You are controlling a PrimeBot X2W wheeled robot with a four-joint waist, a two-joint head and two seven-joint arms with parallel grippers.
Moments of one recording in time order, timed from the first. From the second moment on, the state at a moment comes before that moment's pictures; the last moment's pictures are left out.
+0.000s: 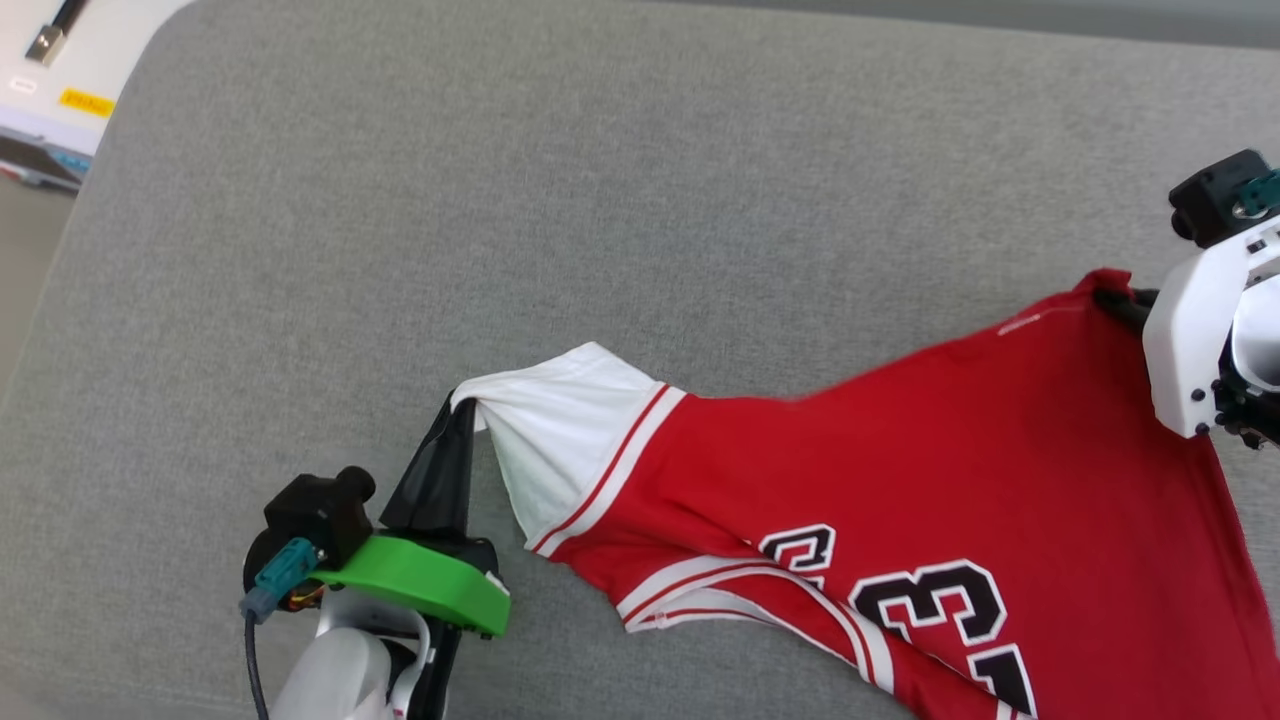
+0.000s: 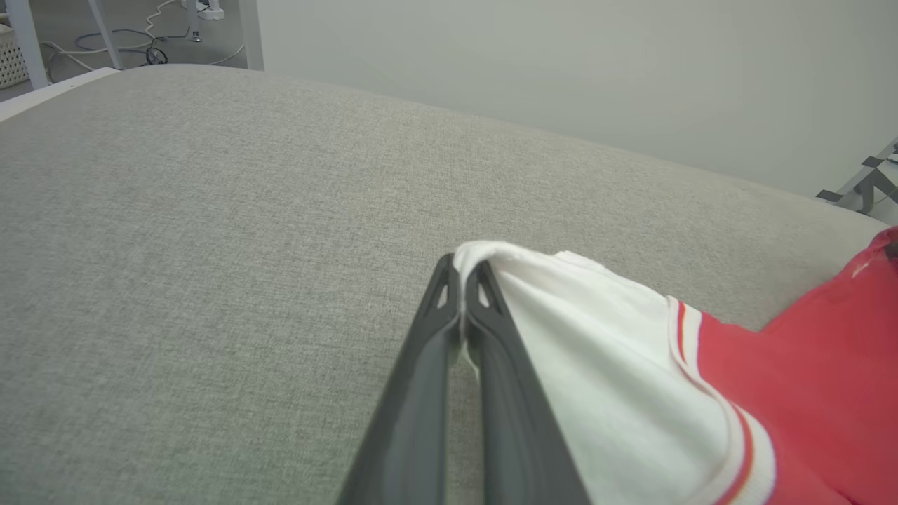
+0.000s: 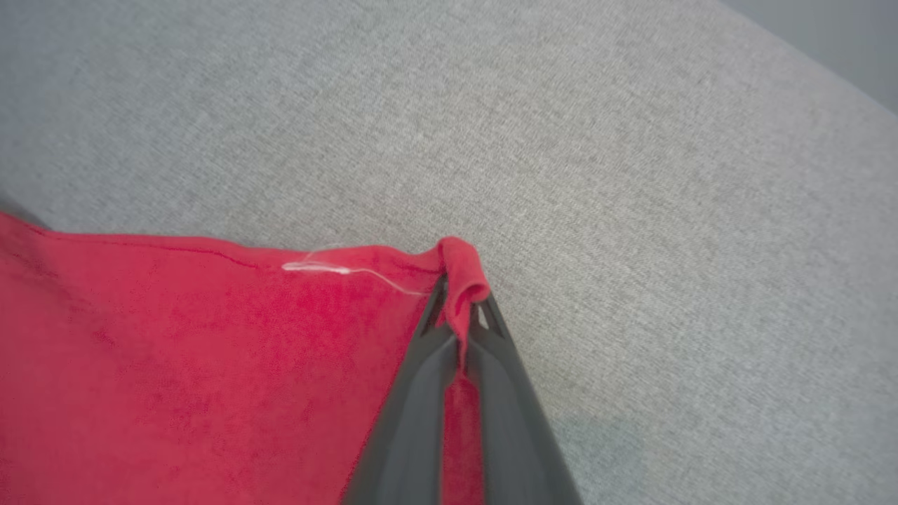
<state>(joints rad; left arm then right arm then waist) -0.15 0.13 -0.20 0.18 -0.40 -0.09 -0.26 -0.71 -0.72 0.64 0.30 0.79 0.13 0.55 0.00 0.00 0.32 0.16</state>
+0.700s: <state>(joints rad) -0.42 0.27 -0.18 -0.01 -0.36 -0.10 -0.12 -0.69 -0.71 0.44 0.16 0.79 0.13 0.31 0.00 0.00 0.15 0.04</state>
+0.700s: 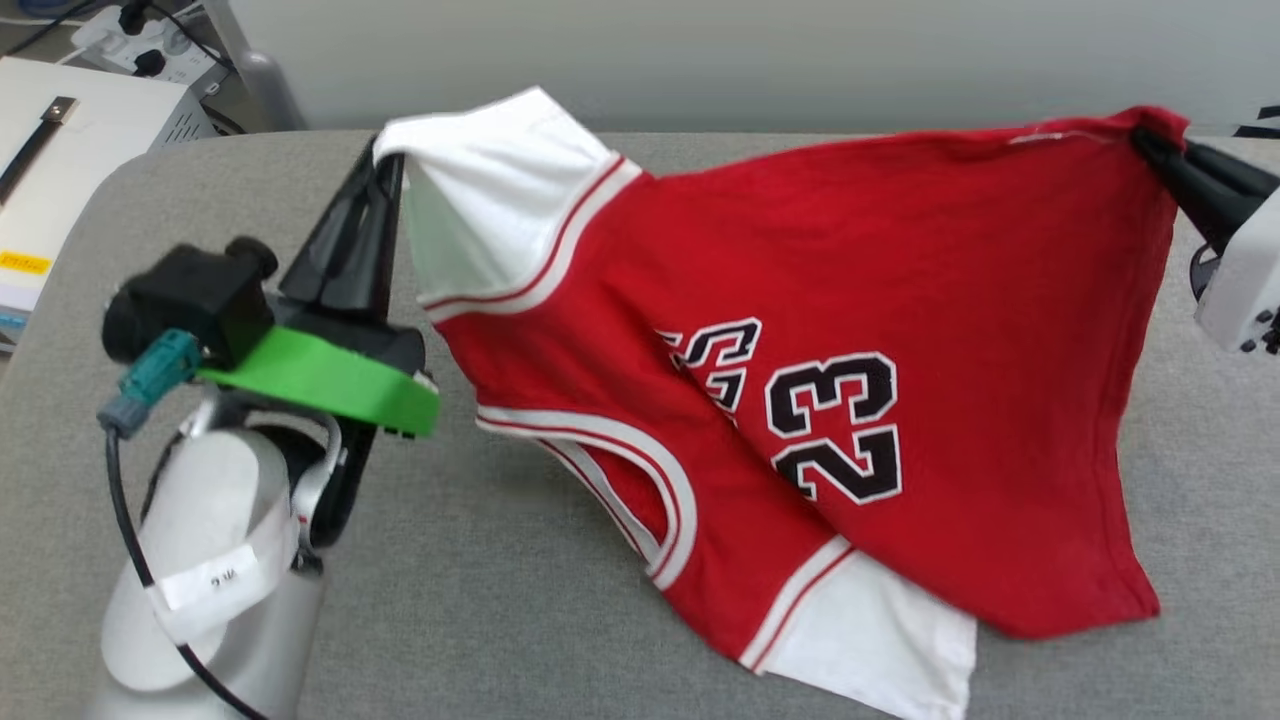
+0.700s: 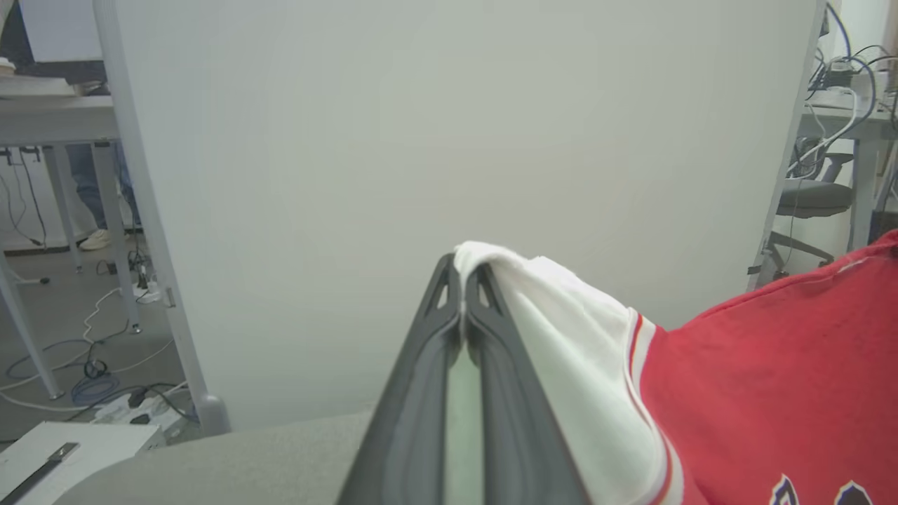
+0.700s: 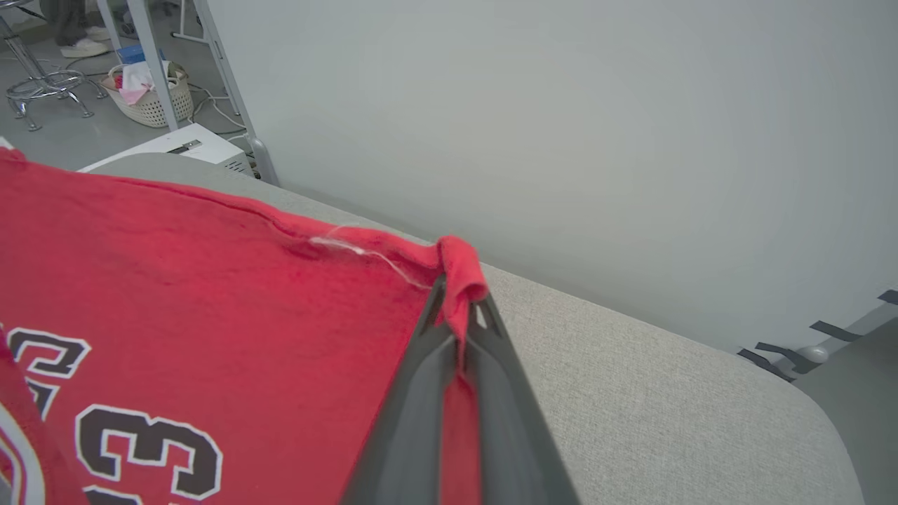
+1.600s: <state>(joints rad) -1.68 0.42 -0.33 0.33 -0.34 -0.13 0.01 -1.58 -0.53 0.28 0.38 0.48 0.13 0.28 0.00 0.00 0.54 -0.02</state>
